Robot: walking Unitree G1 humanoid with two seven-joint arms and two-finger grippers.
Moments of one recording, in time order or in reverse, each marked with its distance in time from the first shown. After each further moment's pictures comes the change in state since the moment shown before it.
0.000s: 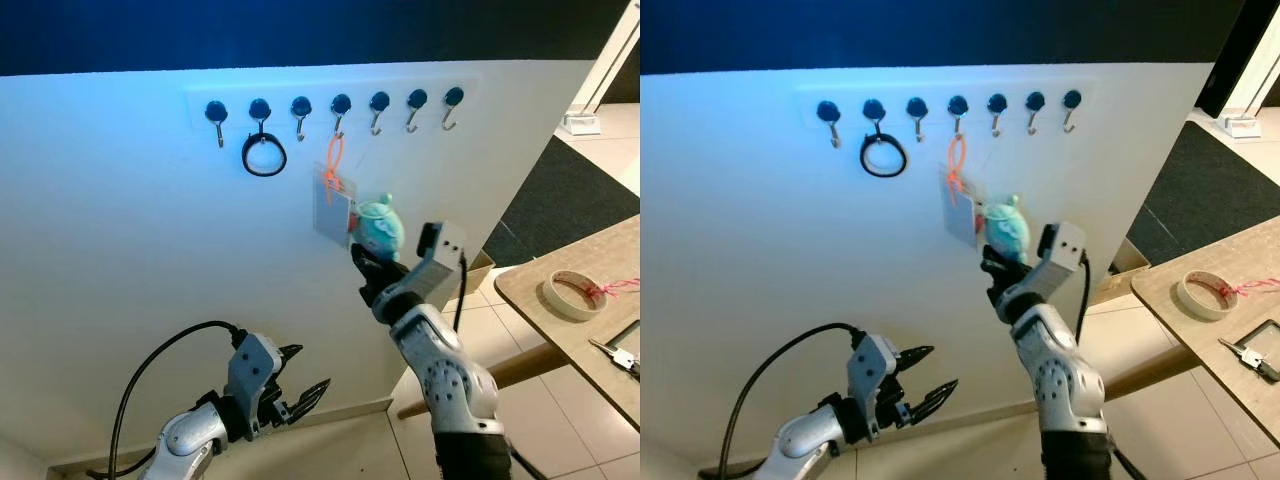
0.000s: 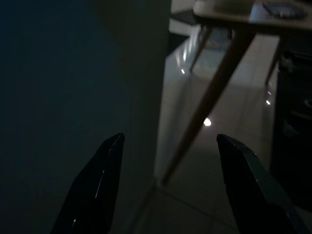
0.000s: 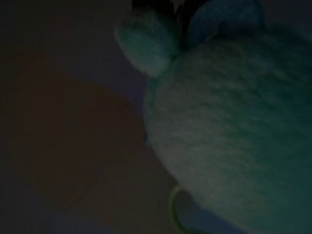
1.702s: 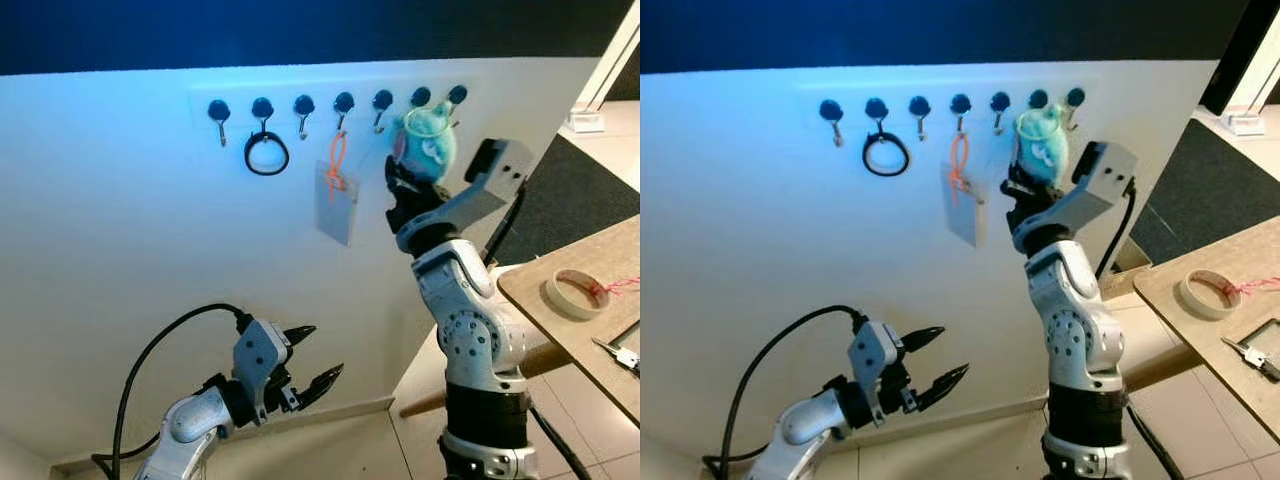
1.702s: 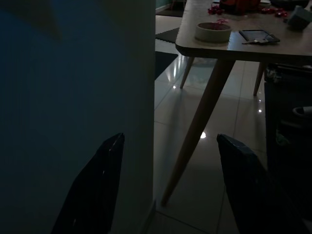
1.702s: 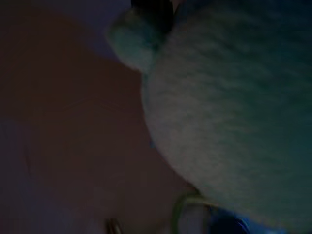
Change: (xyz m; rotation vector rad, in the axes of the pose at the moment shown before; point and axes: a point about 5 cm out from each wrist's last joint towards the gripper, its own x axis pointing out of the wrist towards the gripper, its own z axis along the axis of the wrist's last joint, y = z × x) left arm 0.009 -0.004 0.019 0.030 -0.058 -0.067; right arm 0.018 0.044 0.080 -0.071 -0.176 0.044
